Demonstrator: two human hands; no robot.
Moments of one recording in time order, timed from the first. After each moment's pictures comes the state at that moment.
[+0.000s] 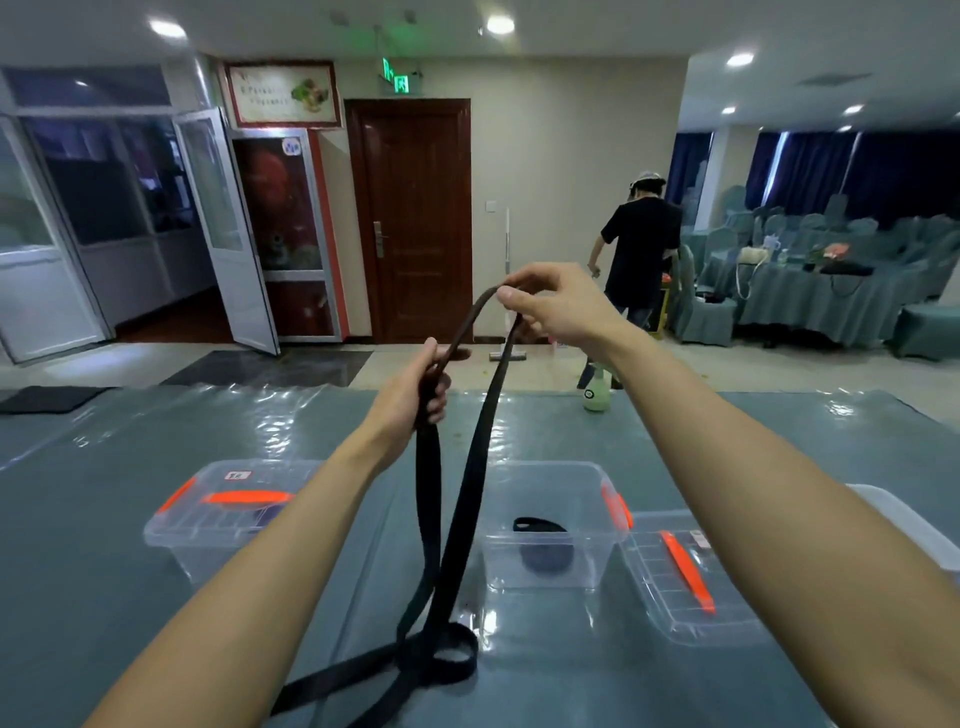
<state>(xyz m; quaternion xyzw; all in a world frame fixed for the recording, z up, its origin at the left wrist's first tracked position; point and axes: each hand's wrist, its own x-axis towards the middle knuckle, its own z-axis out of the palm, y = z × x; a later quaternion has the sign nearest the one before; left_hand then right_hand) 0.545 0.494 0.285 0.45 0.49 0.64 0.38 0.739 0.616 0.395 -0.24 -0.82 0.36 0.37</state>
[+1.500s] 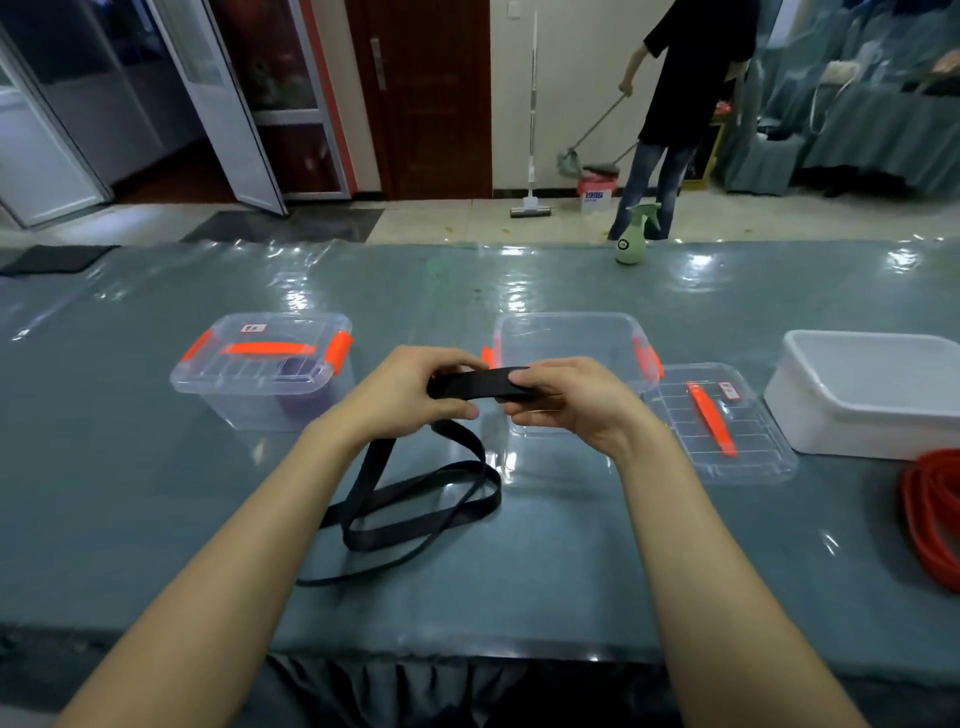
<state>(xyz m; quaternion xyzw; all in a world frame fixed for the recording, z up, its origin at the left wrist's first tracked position) 0.547 0.403 0.176 0.66 0.68 0.27 0.19 0.769 0.520 0.165 -0.35 -0.55 0.73 0.21</state>
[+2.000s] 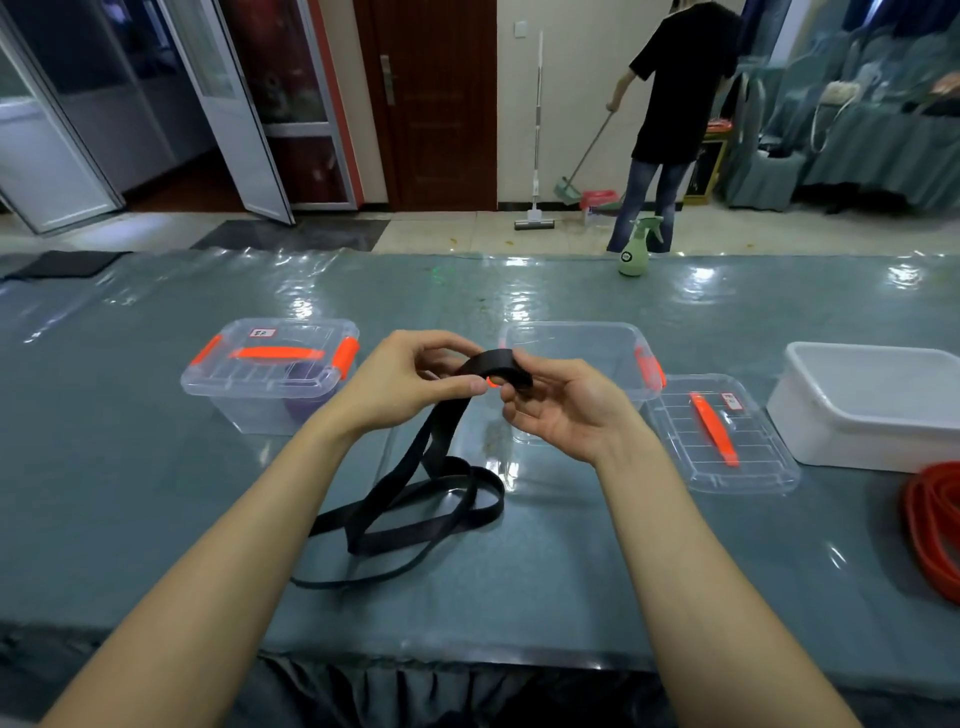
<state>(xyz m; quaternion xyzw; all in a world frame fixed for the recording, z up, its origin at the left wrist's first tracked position) 0.546 0.391 0.191 0.60 0.62 0.42 0.27 0.761 0.505 0.175 -0.27 -0.37 0.86 0.20</state>
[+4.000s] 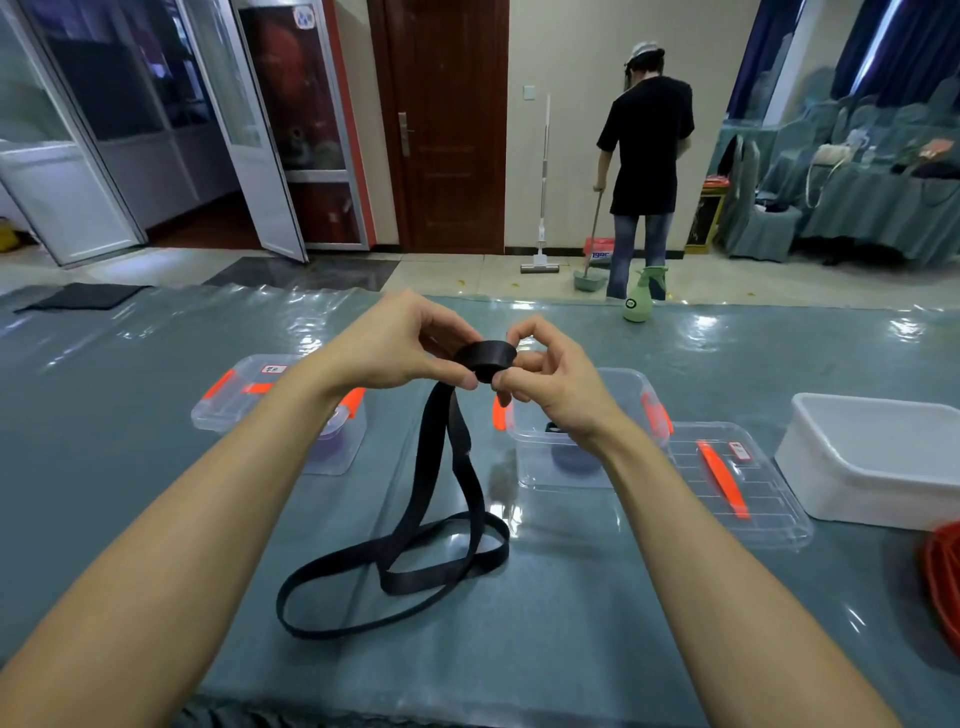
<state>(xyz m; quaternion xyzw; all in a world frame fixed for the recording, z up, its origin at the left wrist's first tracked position) 0.522 0.410 0.282 0.68 0.63 0.32 0.19 0.729 0.524 0.213 -0.16 -0.71 0.61 0.32</state>
